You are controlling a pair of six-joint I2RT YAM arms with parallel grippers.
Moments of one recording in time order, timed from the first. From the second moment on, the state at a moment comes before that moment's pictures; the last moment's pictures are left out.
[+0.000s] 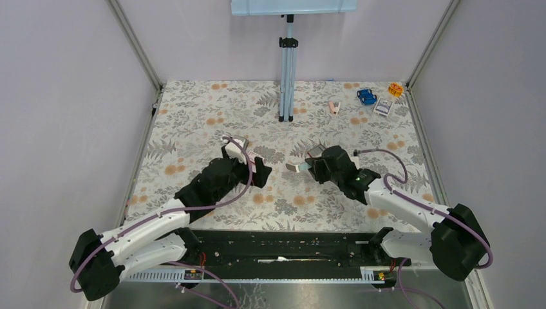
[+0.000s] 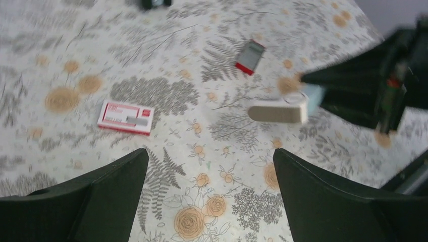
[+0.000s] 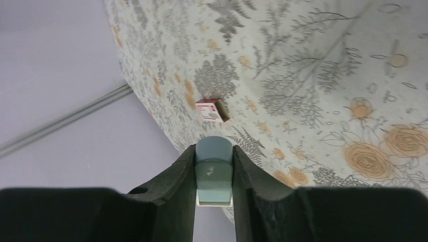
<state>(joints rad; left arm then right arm) -0.78 0.92 0.55 0.04 -0.19 -0.40 0.69 1.18 0.62 -0.20 0.25 1.86</state>
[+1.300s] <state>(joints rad) -1.27 1.30 0.63 0.50 -0.44 0.66 0.69 1.10 0.82 -0.40 0.08 1.41</state>
